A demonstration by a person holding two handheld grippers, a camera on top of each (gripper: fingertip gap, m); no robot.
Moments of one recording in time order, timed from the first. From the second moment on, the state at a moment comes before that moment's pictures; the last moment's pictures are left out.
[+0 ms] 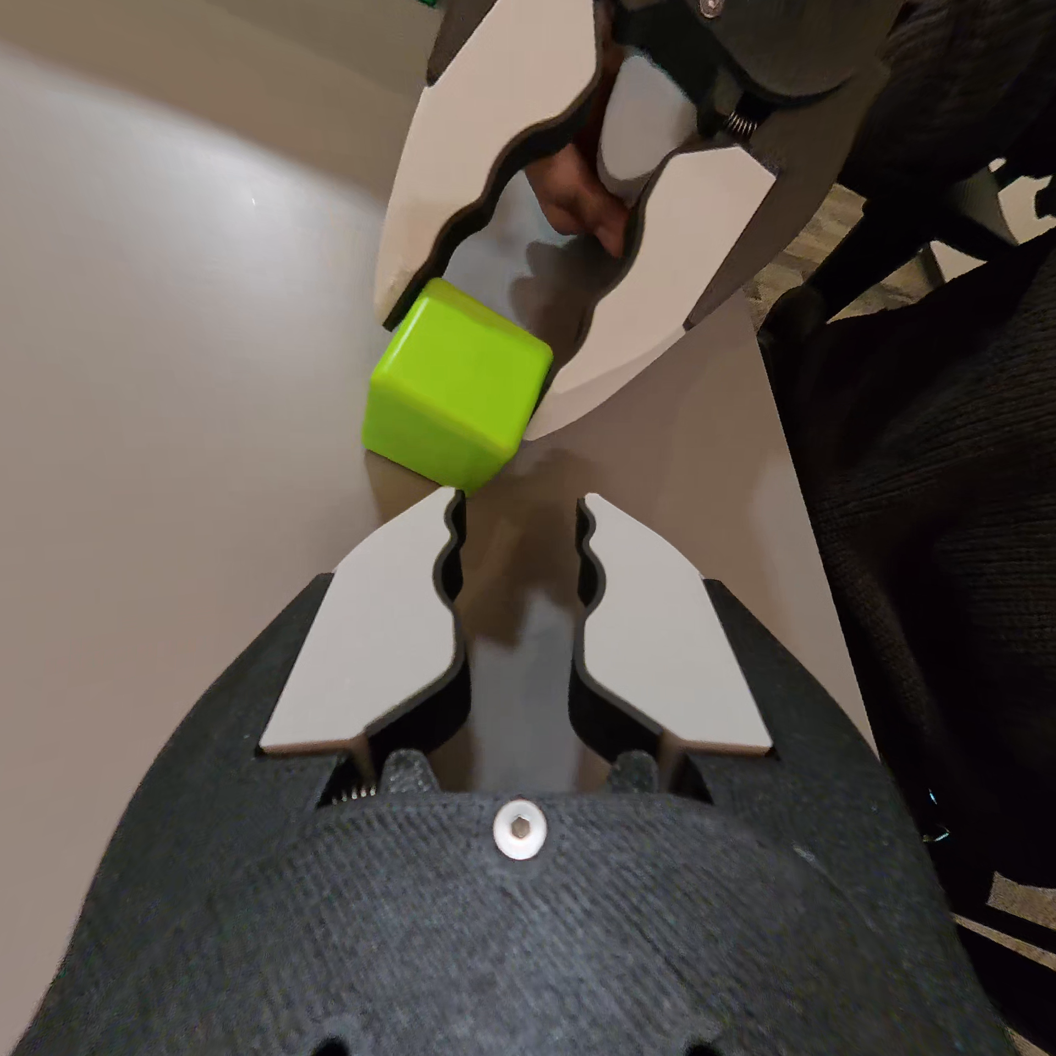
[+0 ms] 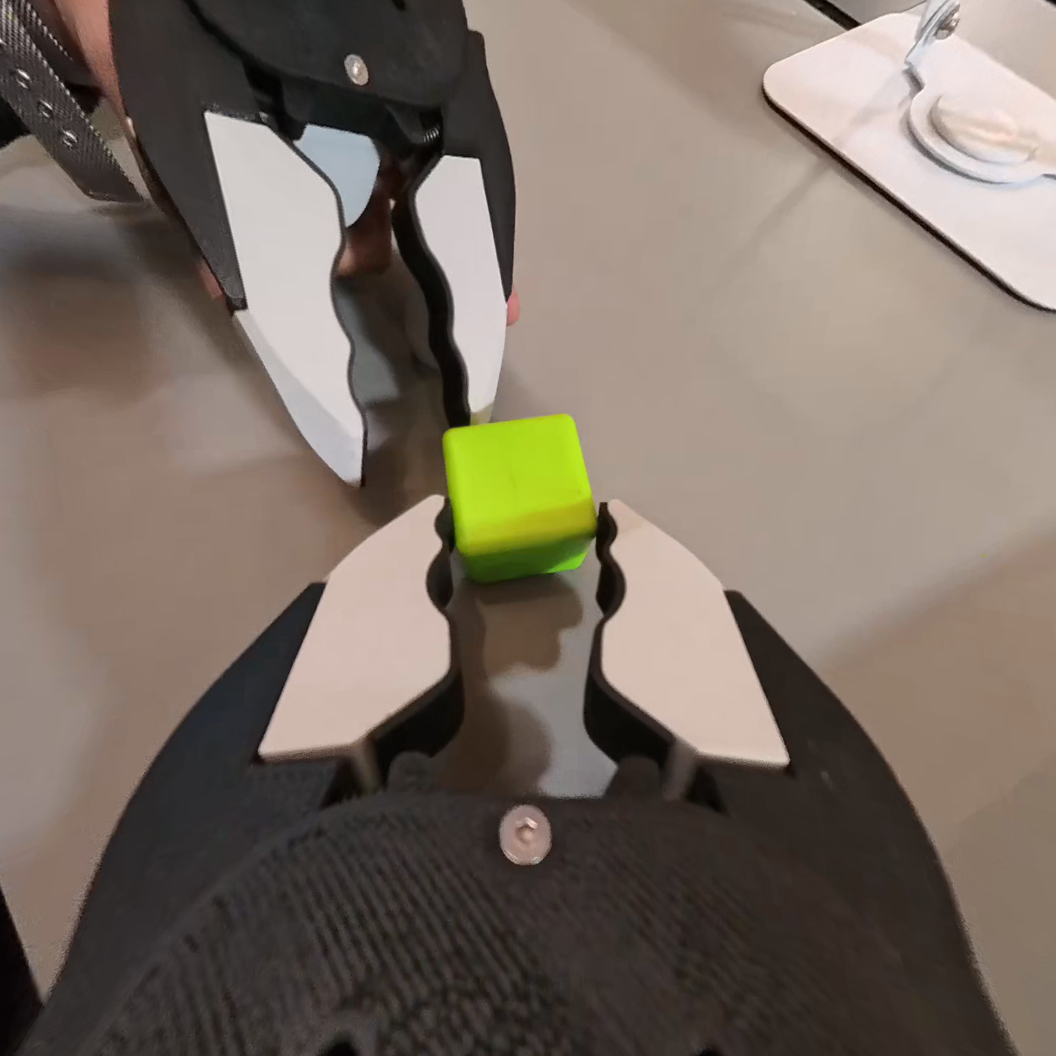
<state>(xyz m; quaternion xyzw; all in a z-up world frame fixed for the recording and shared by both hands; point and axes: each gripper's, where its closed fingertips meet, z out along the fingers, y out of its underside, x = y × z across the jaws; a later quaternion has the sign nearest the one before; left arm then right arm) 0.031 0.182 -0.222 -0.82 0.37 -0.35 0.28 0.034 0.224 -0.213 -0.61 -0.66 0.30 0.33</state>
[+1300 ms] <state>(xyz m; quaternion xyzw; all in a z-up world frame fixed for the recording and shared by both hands) 0.040 0.190 -0.227 -0.83 0.37 -0.30 0.29 0.329 0.467 -0.204 -0.80 -0.57 -0.15 -0.08</state>
